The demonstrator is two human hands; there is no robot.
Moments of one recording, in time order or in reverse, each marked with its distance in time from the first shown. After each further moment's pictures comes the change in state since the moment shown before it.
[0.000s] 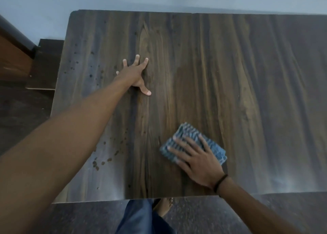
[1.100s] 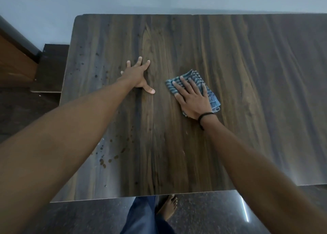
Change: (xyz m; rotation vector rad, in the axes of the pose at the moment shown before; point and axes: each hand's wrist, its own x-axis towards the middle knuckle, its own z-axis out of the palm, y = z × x) left_hand -0.004 -0.016 0.009 -0.010 0.127 0.084; right_hand 0.159 0.050 -0.050 0.151 0.053 0.380
